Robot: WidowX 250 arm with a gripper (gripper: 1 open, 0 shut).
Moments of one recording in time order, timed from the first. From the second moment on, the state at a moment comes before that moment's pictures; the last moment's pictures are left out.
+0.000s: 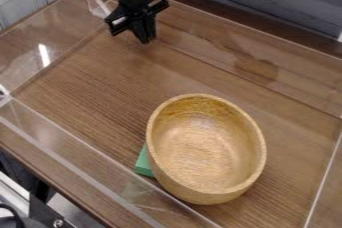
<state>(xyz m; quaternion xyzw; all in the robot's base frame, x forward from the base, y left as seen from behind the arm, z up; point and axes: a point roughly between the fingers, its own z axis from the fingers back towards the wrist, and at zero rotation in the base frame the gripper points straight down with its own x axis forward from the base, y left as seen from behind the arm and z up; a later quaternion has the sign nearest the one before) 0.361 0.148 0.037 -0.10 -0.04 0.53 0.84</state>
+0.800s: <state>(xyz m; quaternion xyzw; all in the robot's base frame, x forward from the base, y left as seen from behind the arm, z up) 0.348 0.137 0.052 -0.14 -0.02 0.44 0.89</state>
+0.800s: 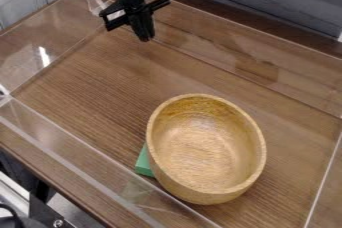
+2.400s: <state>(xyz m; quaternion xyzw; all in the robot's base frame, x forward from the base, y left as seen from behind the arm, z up) 0.300 0.075 0.083 -0.23 -0.02 0.14 0.96</state>
